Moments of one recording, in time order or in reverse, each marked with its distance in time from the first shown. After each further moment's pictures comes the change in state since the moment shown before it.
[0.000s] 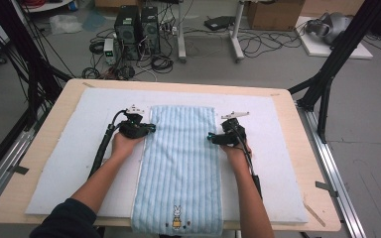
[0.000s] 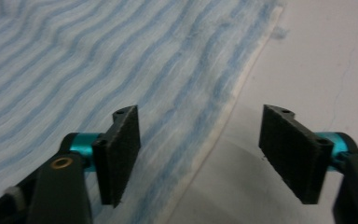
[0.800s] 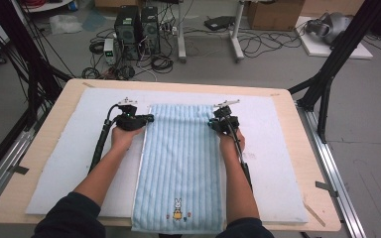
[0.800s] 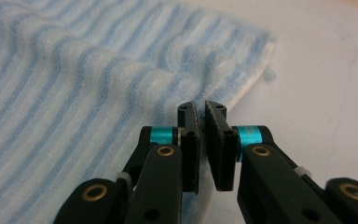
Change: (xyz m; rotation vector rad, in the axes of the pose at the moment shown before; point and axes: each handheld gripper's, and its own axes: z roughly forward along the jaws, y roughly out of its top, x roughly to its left) left arm 0.015 0.018 -0.007 -0.146 -0.022 -0.121; right arm 0.005 0.038 0.017 0.019 -0.066 -0.002
